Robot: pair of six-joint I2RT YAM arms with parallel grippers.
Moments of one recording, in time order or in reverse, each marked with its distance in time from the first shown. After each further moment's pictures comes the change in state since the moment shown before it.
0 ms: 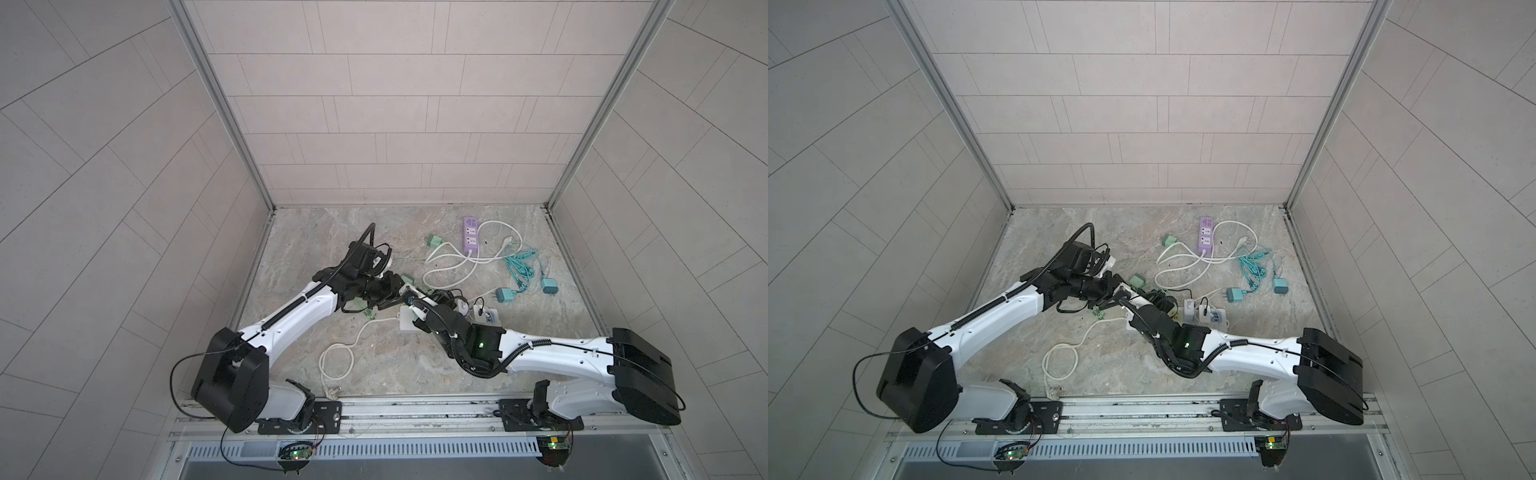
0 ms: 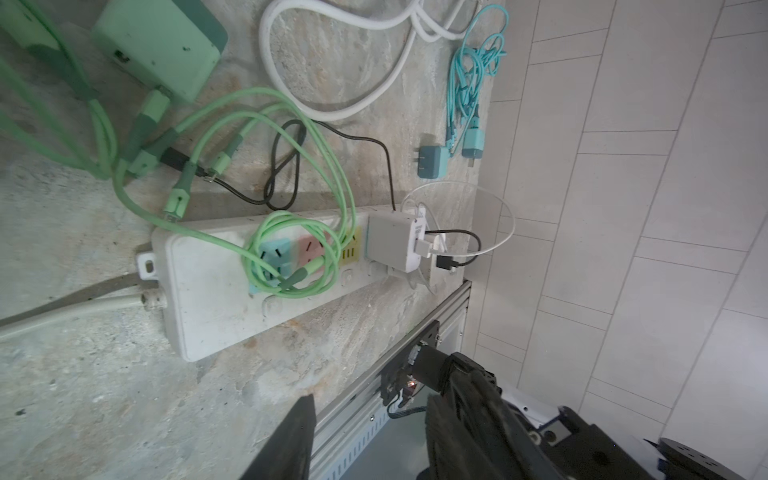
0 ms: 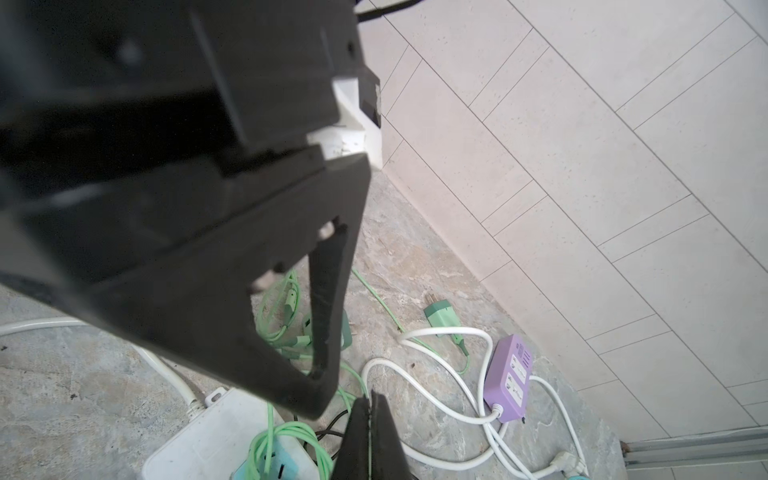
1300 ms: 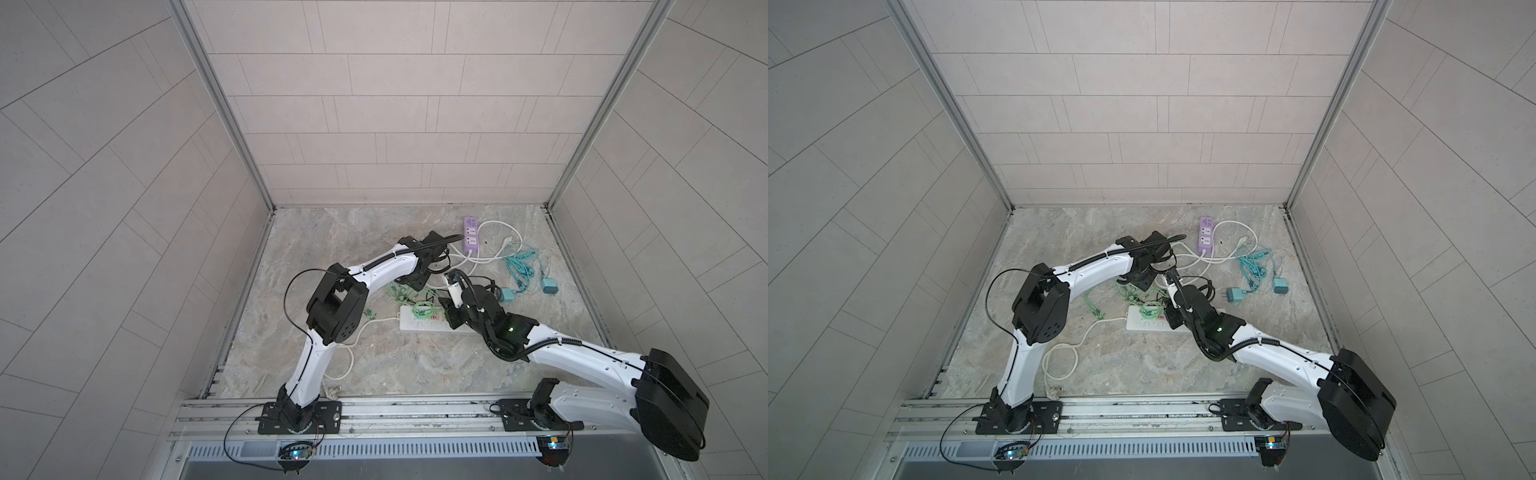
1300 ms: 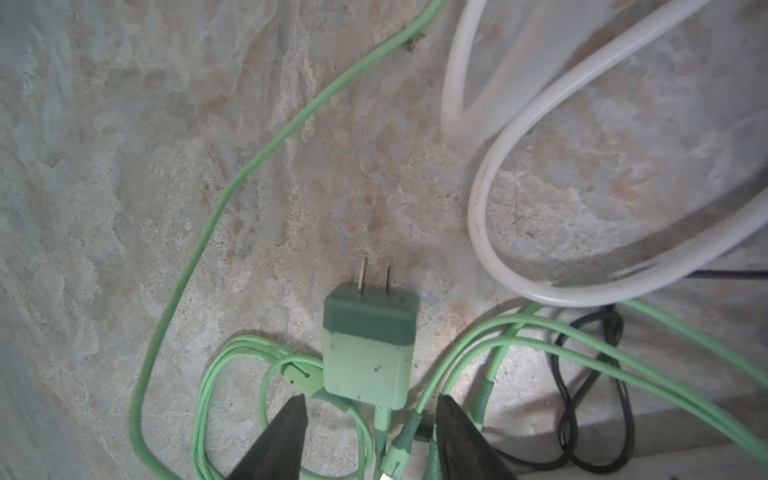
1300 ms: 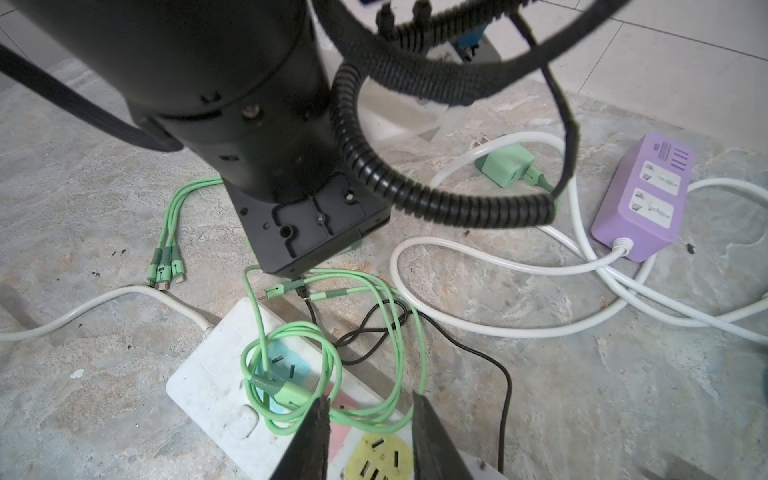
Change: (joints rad) left arm -0.217 0.790 0.843 -0.534 -0.949 0.643; right arm -0.337 -0.186 -0.156 -0.195 -0.475 0.446
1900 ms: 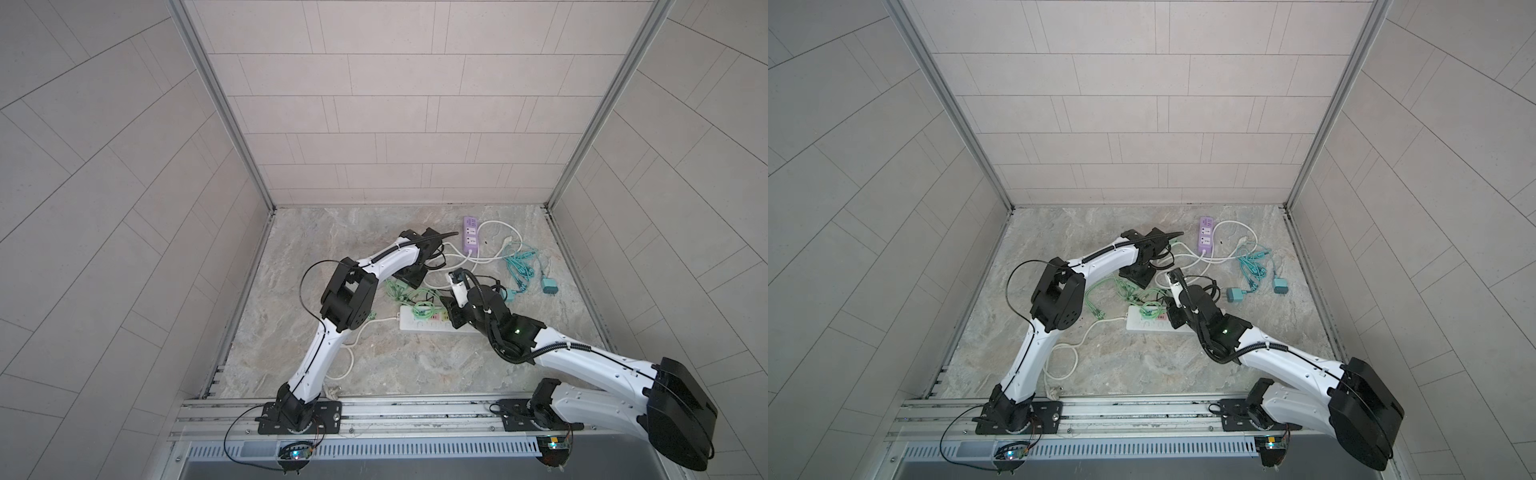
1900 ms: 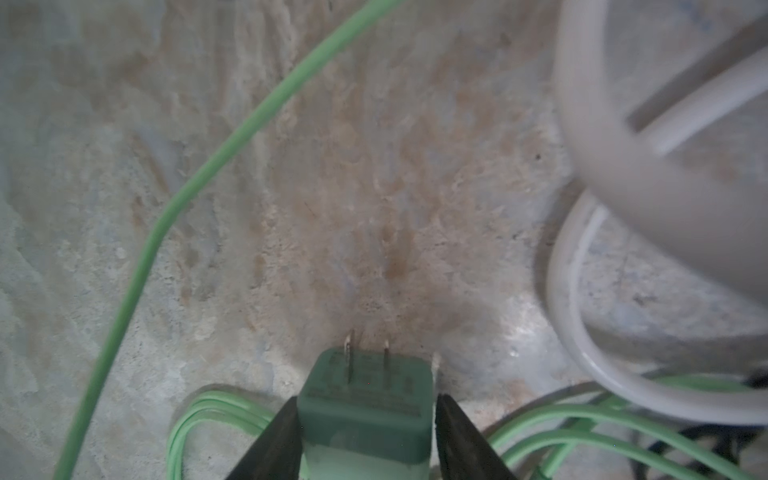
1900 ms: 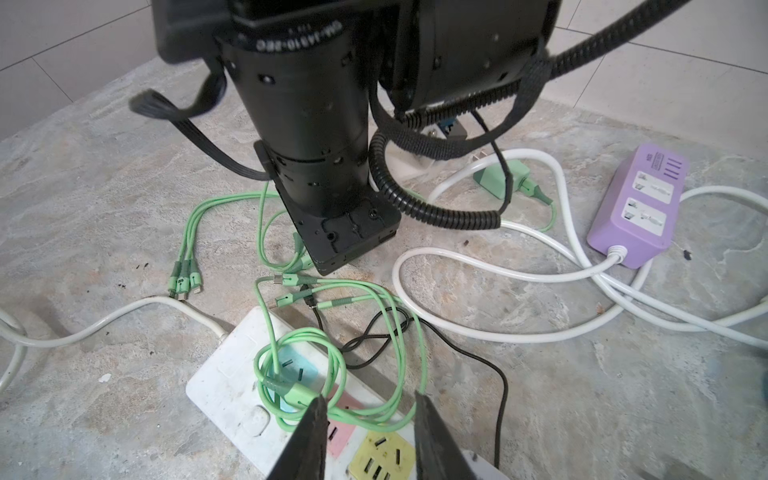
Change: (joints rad) left arm 0.051 0.181 0.192 -0.140 0.075 0.009; right arm -0.011 -0.063 -0.006 -0.009 -0.019 0.004
